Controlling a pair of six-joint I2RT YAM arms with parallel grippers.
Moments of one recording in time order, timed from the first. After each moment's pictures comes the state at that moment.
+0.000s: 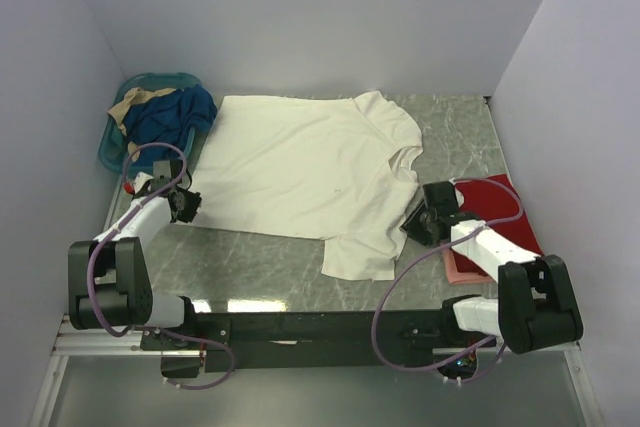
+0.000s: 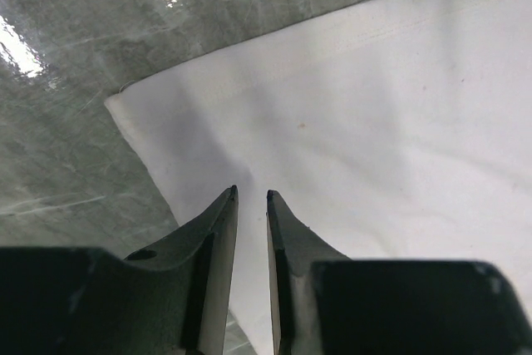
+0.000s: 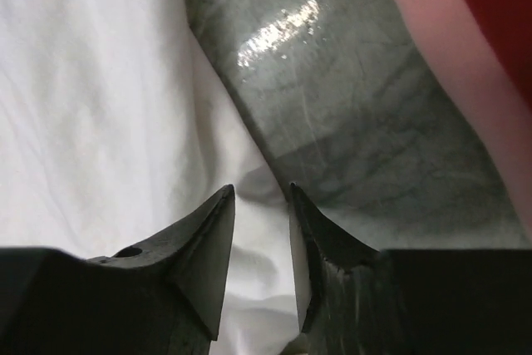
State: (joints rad) left arm 0.08 1.37 0.72 -0.36 -0.18 -1.11; right arm 0.18 1.24 0.50 -0.27 0.03 0.84
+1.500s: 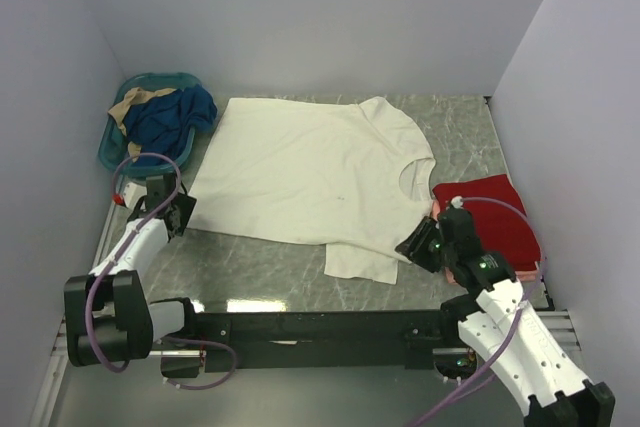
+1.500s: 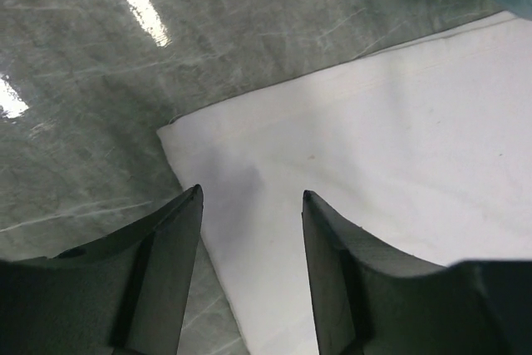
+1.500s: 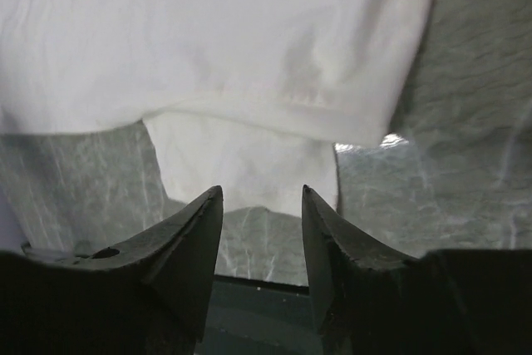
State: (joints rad) left arm 0.11 1.19 0.59 -0.29 -0.25 -1.09; right arm 0.27 0.60 0.46 -0.72 -0.10 0.84
